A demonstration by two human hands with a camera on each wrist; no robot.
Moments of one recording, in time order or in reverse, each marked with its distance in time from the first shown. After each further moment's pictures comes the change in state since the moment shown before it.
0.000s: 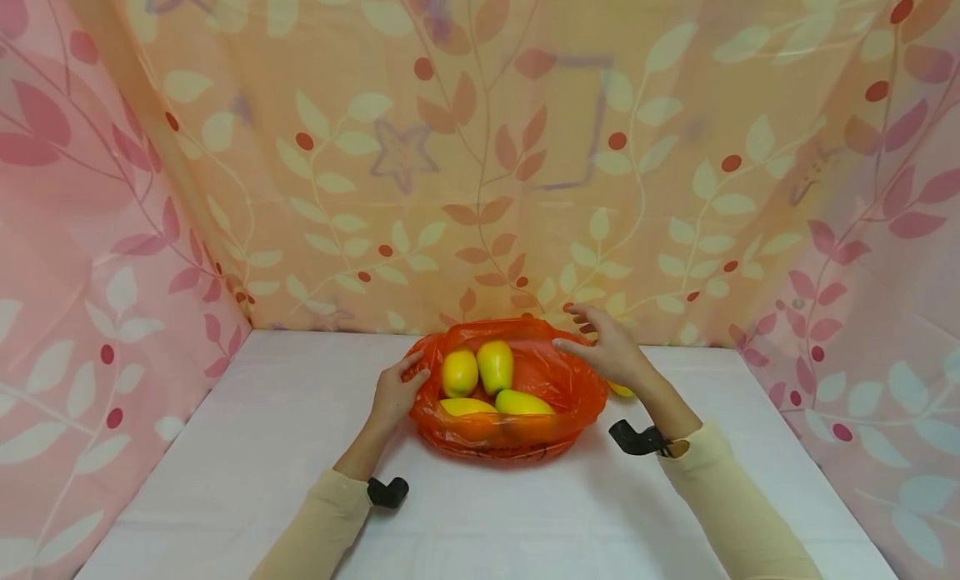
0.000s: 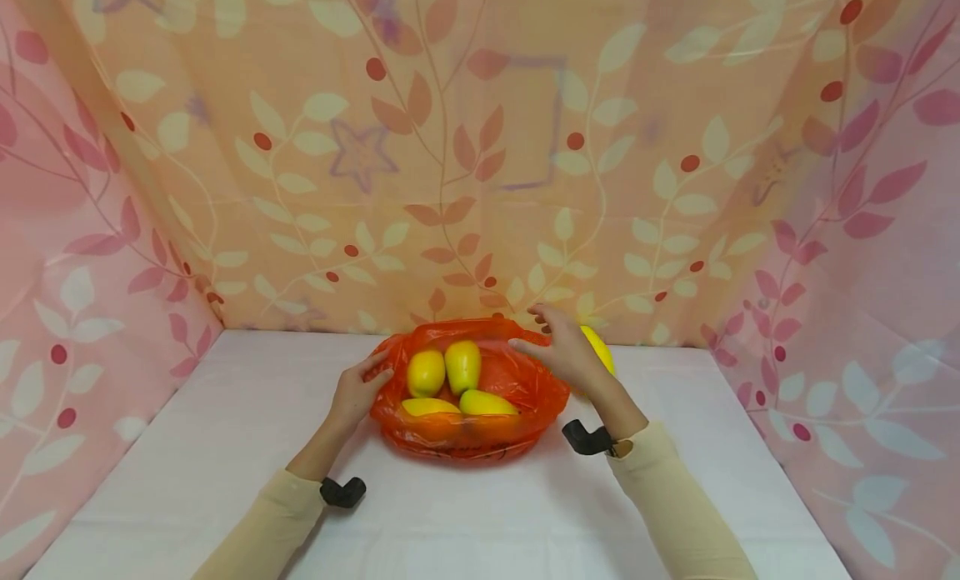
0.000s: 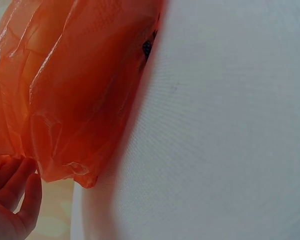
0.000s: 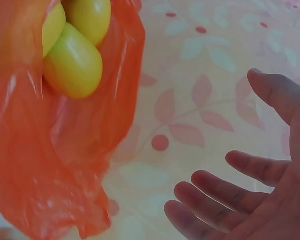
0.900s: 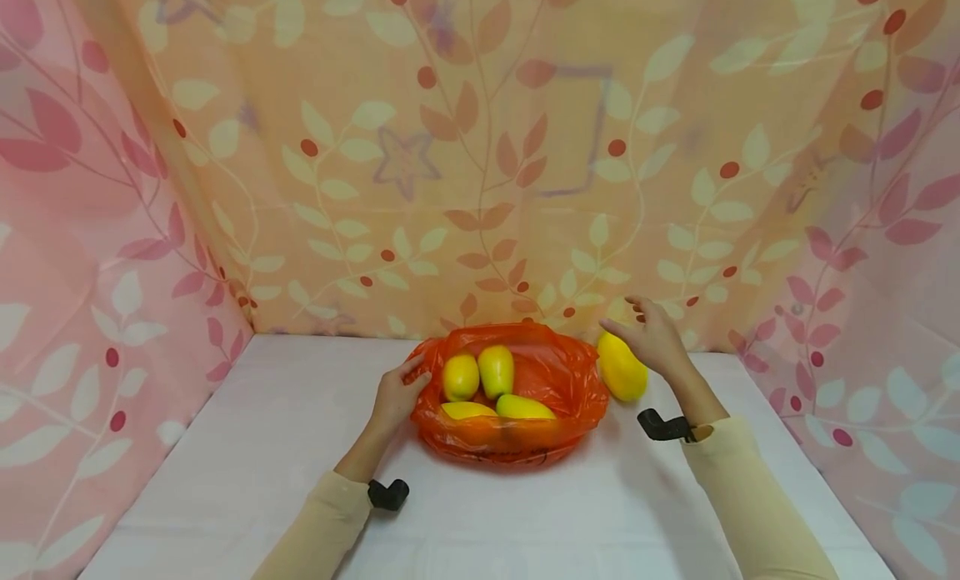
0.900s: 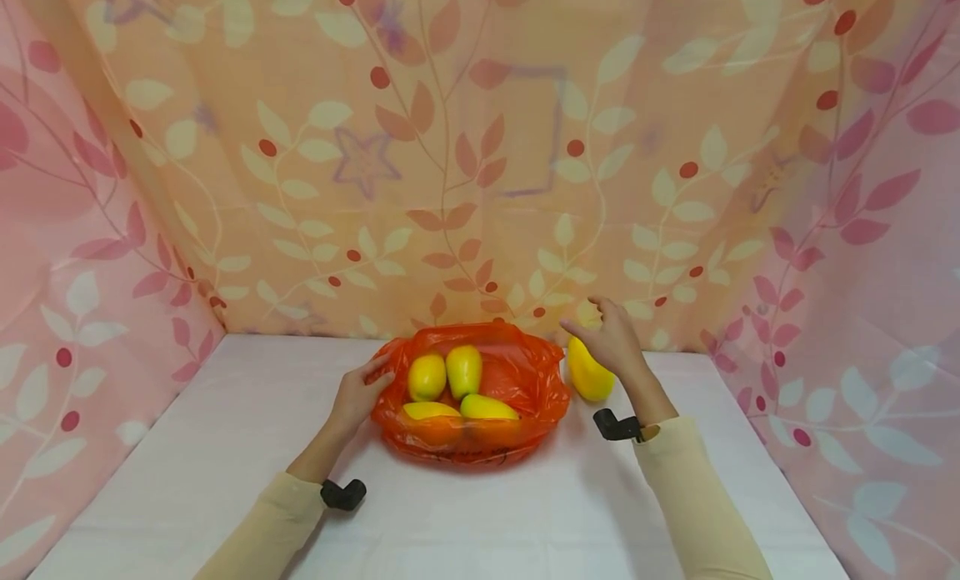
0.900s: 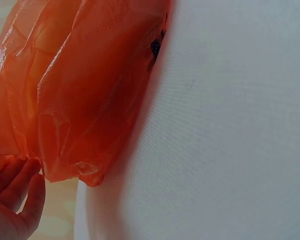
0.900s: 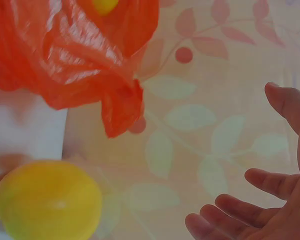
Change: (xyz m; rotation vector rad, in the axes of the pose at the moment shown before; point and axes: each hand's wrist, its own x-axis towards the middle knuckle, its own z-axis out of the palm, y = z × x) left_hand -0.001 0.002 -0.001 0.008 -0.029 -0.007; right_hand 0.009 0.055 -0.036 -0.029 0.167 0.198
